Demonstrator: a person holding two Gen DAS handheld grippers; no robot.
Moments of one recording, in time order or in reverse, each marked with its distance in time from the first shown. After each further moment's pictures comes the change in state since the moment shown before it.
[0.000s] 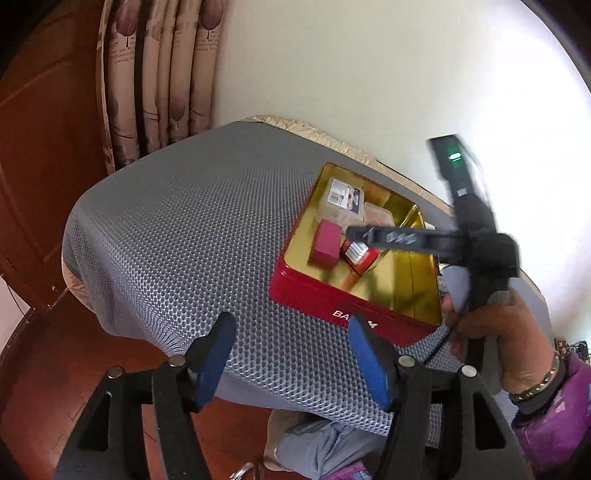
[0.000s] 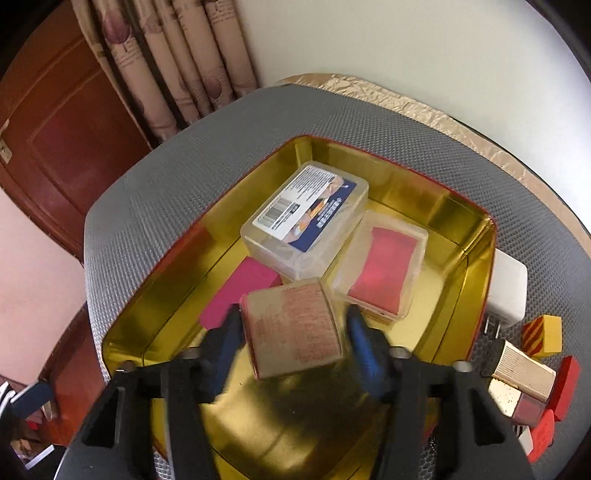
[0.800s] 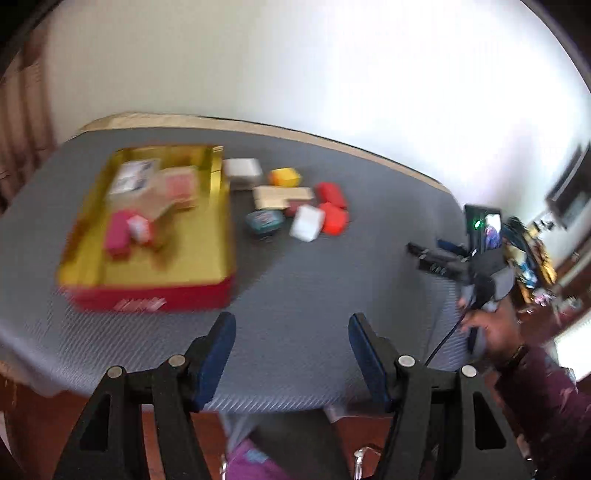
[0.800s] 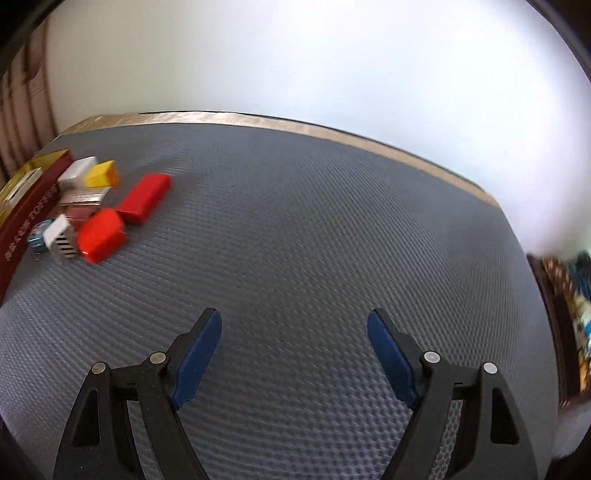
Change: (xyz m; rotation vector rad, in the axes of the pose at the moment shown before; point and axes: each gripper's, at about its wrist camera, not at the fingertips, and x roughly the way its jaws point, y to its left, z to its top) left arm 0.007 -0.153 -0.021 0.418 0.190 -0.395; right arm -0.158 -0.246 -0.229 0.353 -0.128 -0.615
